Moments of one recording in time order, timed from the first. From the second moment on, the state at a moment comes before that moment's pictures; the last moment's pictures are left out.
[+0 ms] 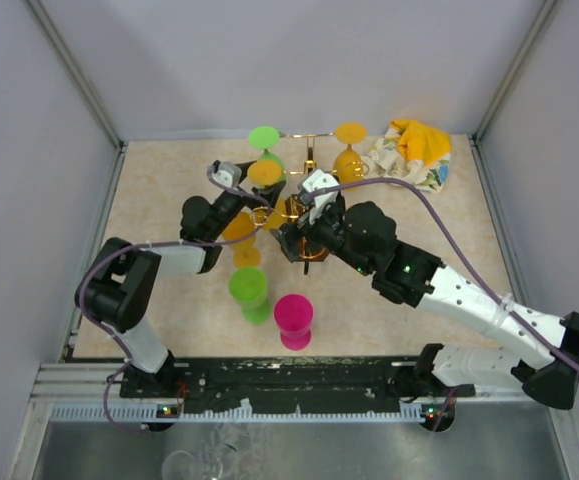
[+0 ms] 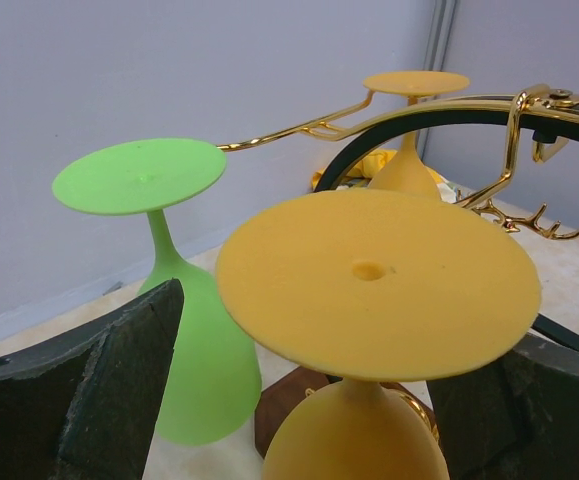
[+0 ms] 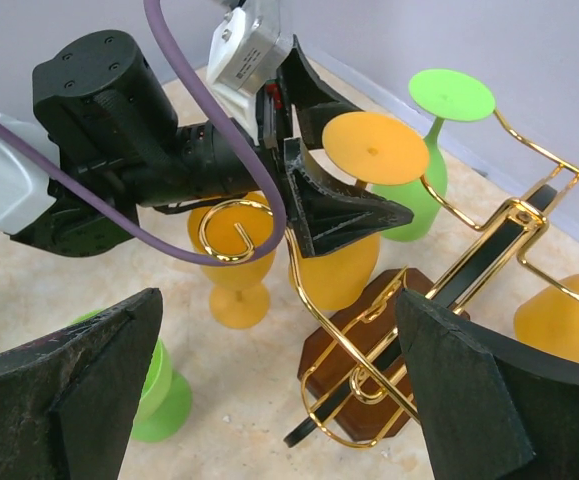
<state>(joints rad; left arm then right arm) -0.44 1.71 0.76 1.28 0.27 -0.11 1.01 1.09 1.08 -0.09 0.20 -0.07</state>
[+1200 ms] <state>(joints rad) -0.49 1.63 0.67 1.28 0.20 -0.06 1.02 1.18 1.08 0.02 0.24 -0.09</state>
